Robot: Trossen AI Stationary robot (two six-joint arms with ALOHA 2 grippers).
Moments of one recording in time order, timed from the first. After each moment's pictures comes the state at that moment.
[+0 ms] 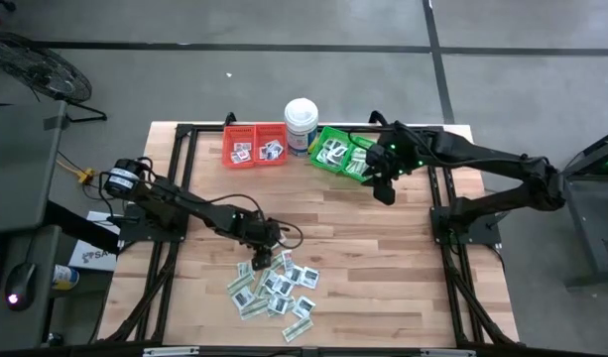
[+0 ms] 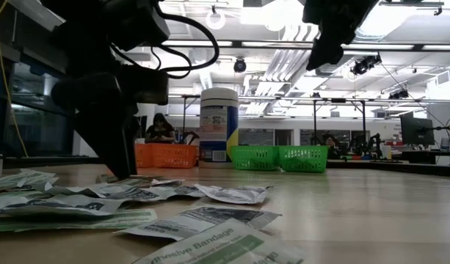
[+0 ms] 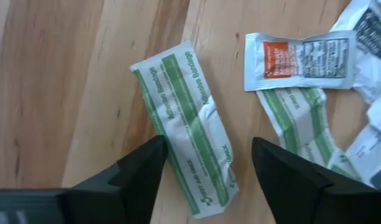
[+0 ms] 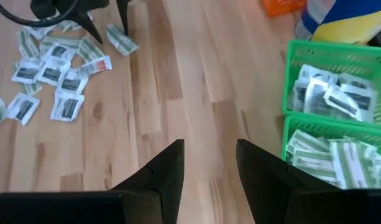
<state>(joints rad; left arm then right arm) -0.22 1.68 0.77 -0.30 -0.05 -0.47 -0.35 1.18 1.09 -0.80 -0.22 -0.05</state>
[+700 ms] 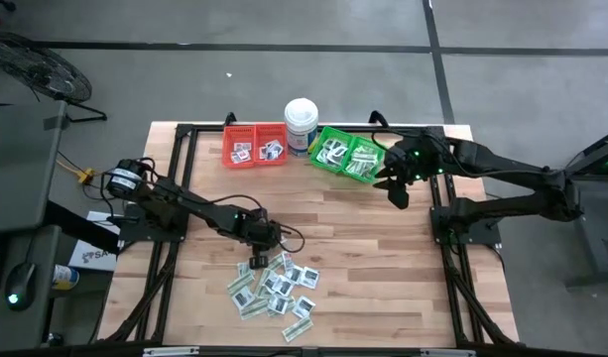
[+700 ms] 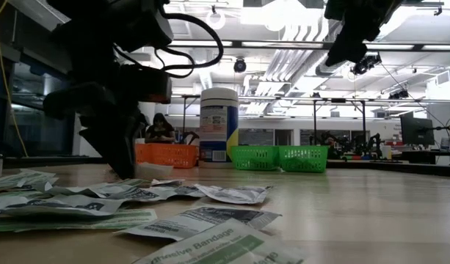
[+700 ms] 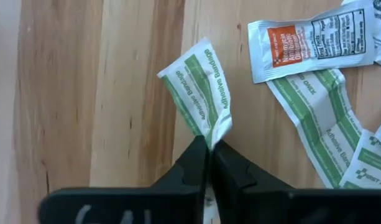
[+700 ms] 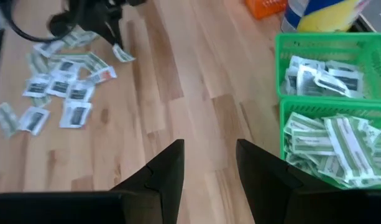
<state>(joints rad) -0.22 1.70 0.80 -0.35 -0.09 -0.29 -0.34 0.97 0.95 -0.77 -0.20 0.05</state>
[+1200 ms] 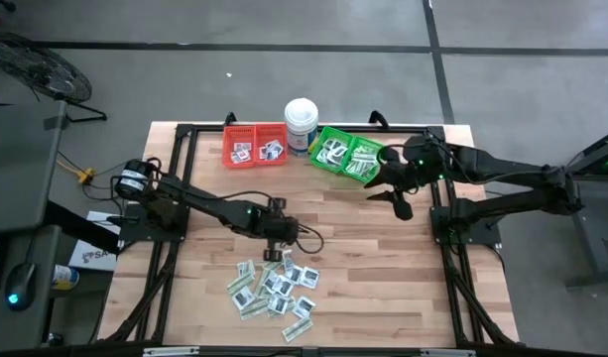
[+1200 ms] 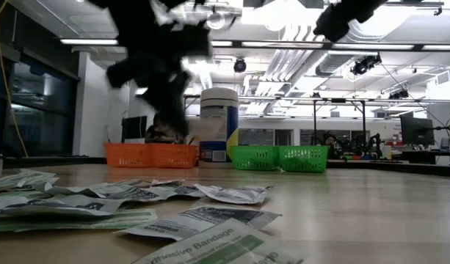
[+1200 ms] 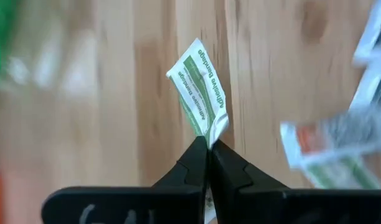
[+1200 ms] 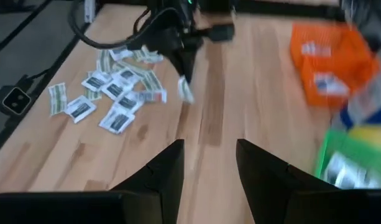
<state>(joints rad) -0.21 1.71 1.14 -0.55 -0.32 -0.03 -0.21 0.97 0.95 -0.60 -0.29 -0.19</state>
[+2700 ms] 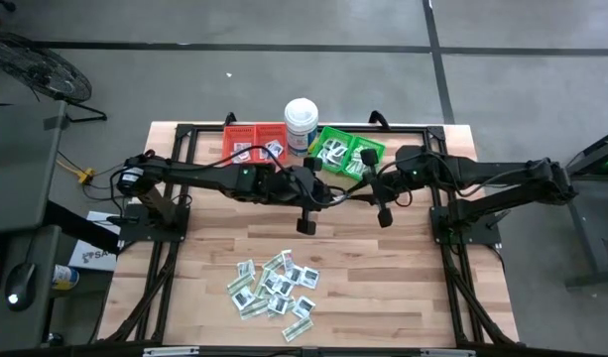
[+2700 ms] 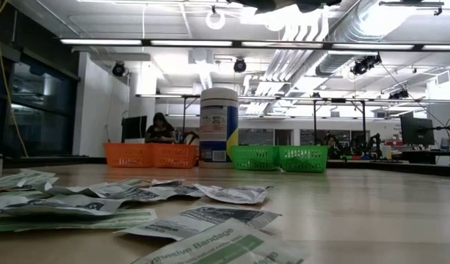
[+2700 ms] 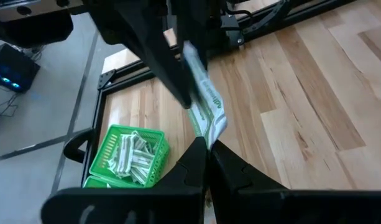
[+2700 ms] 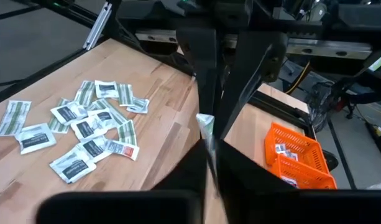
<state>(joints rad) -0.09 1.71 1.64 -0.48 -0.25 0.34 -0.06 1.08 0.95 -0.23 -0.19 -0.43</state>
